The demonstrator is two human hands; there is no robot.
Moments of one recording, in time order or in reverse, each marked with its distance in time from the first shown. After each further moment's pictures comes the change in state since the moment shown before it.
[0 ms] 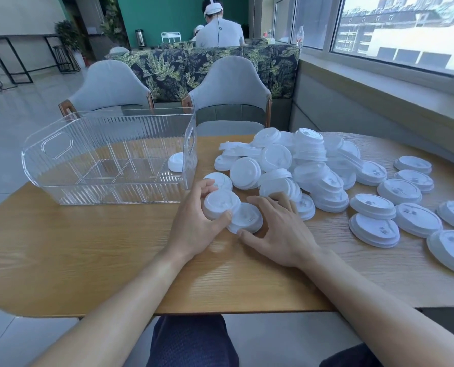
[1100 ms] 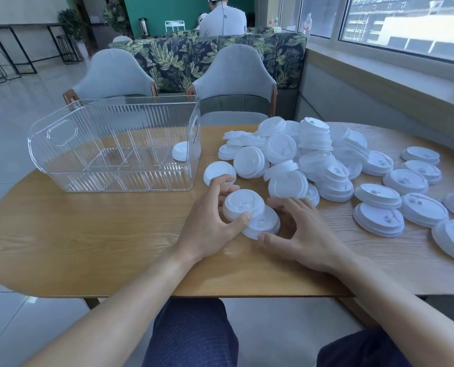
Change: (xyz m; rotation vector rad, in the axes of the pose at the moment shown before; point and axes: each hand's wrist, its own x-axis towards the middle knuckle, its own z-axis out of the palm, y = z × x) left_hand -0.023 0.018 0.007 -0.022 -0.124 0.079; right_hand -0.037 0.014 -0.024 0.222 -0.119 0.120
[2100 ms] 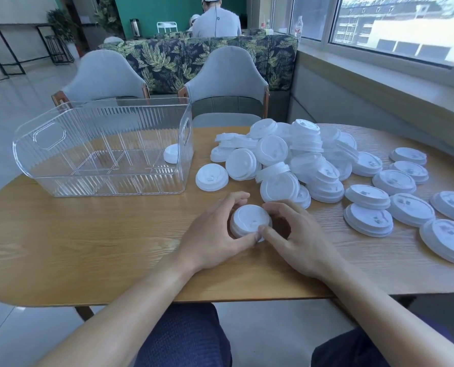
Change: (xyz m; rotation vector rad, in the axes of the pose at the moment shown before) left_hand -0.002 0.002 0.013 0.186 -0.196 0.027; right_hand -0.005 -0.001 0.004 0.025 0.113 -0.015
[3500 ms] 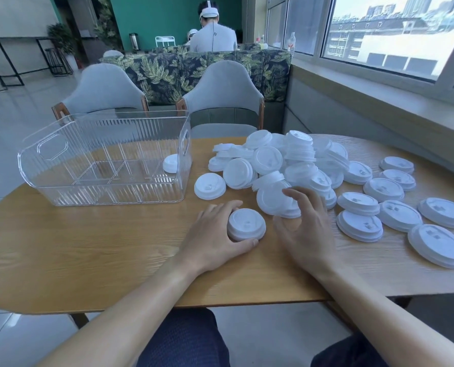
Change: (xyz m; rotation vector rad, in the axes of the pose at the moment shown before) left_hand 0.005 0.004 -0.001 0.157 -0.003 -0.031; right_hand 0.006 0.008 -0.003 -0.007 0.402 0.029
